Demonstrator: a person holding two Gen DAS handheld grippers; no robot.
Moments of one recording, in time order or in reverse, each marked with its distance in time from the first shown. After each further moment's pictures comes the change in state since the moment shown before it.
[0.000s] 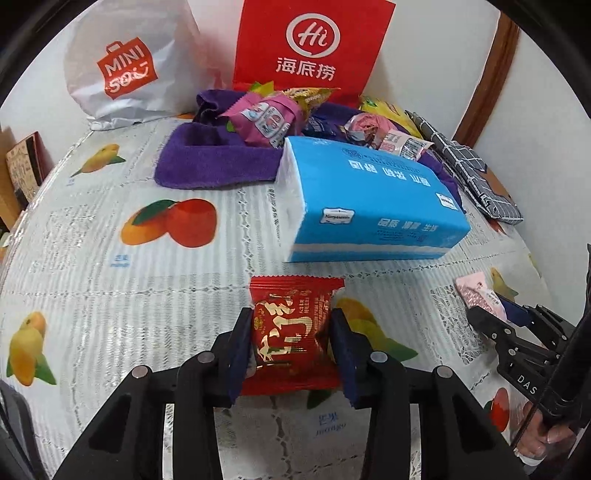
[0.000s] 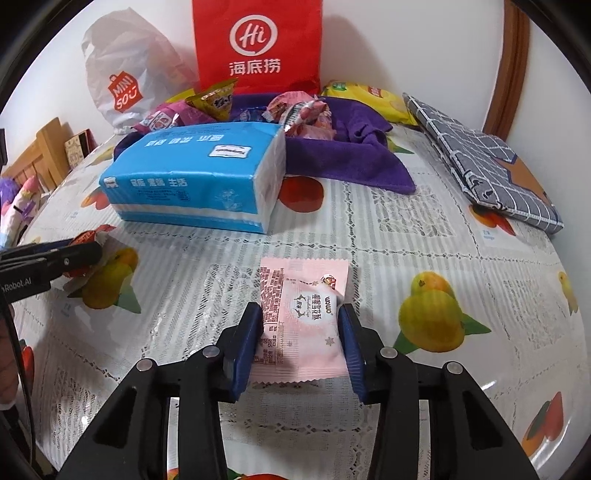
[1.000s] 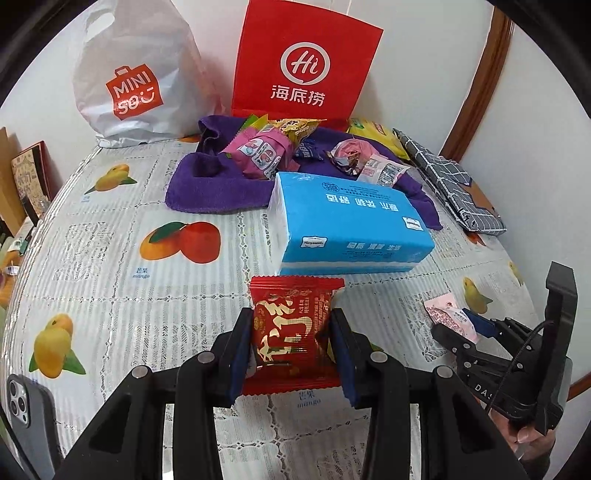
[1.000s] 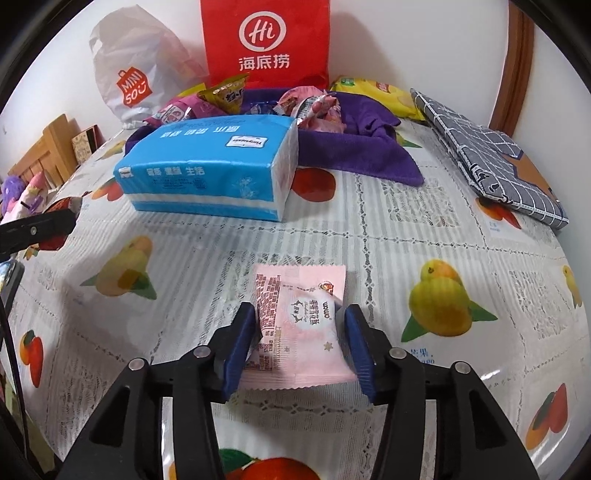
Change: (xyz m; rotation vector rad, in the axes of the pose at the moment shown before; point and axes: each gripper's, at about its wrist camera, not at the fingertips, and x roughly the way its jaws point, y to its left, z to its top) left arm -0.040 -0.004 0.005 0.003 -0.040 -0.024; right arm 0.001 0.002 -0.005 0.013 0.024 0.032
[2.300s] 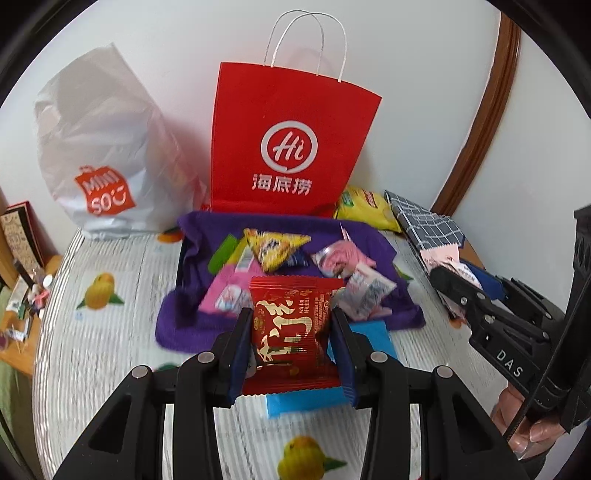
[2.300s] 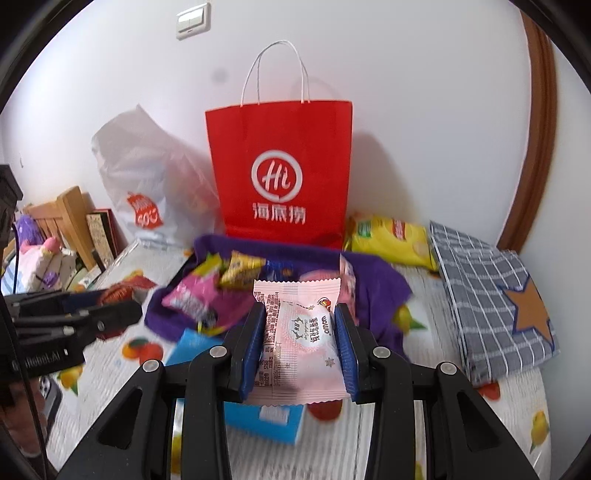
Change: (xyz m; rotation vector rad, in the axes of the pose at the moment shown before) left arm -0.012 -0.021 0.141 0.021 -0.096 -0.024; right arm -0.054 0.015 0.187 -0.031 -0.271 0.043
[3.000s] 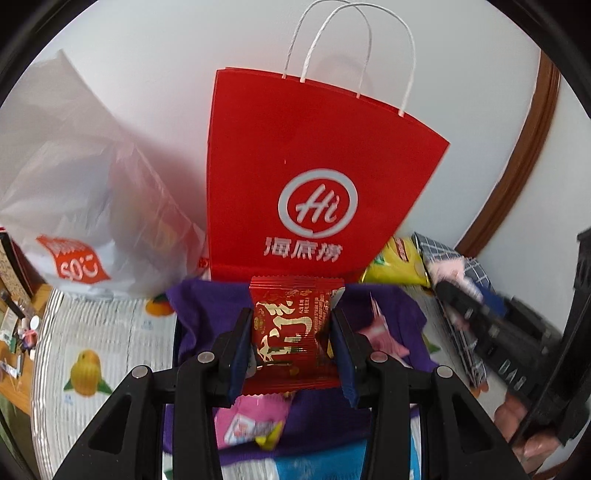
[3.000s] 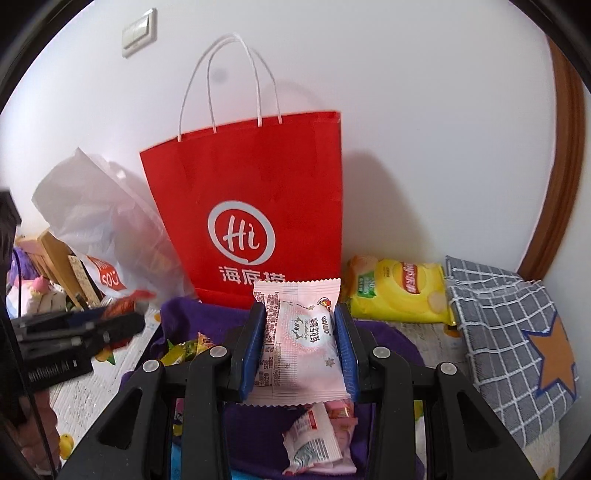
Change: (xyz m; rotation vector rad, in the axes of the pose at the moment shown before) left arm 0.078 0.021 0.098 -0.041 -0.019 0.013; right arm 0.097 -0.027 0.074 0.057 0.011 0.022
